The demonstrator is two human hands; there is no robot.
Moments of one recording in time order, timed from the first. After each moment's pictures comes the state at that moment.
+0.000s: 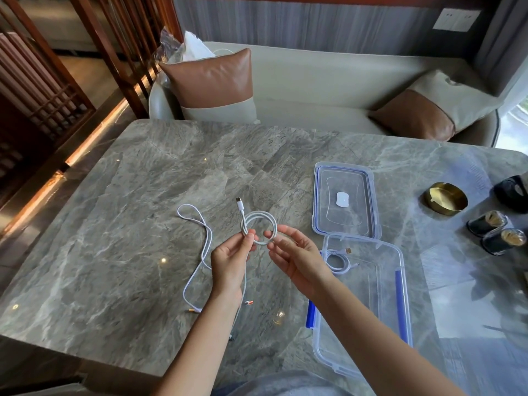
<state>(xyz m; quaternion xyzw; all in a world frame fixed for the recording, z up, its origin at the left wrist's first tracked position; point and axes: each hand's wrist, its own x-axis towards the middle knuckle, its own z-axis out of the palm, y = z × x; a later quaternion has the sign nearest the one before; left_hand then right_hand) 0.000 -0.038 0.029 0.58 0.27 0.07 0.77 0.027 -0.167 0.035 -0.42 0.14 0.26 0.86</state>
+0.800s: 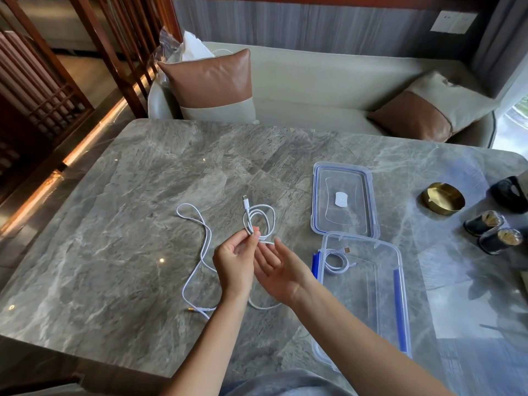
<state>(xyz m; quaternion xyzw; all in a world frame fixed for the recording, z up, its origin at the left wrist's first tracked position) 0.003 -0.048 0.022 0.63 0.24 0.14 0.73 0.011 -0.134 0.051 -0.24 0.35 0.32 0.85</state>
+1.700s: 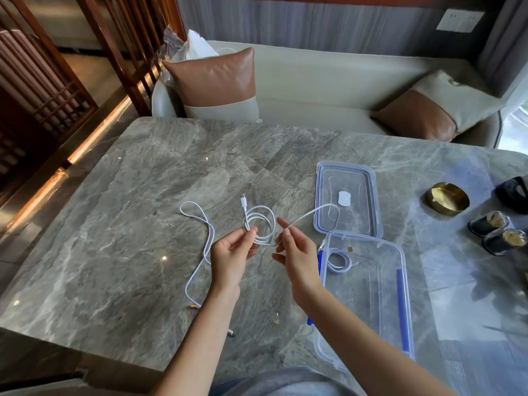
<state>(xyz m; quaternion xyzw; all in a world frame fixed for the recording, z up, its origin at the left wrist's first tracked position) -0.002 -0.034 0.040 0.60 0.25 0.07 0.76 0.013 -0.142 0.037 -0.64 0.12 0.10 0.75</state>
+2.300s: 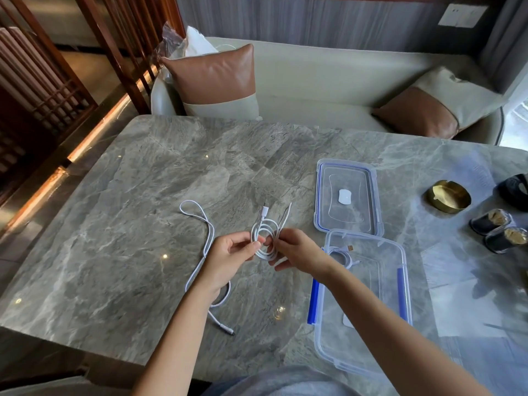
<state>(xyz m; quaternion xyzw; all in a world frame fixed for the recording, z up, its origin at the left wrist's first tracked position) -0.005 -0.008 0.049 0.71 0.09 -0.08 0.70 0.041 -0.165 0.051 -0.74 -0.04 0.34 0.58</state>
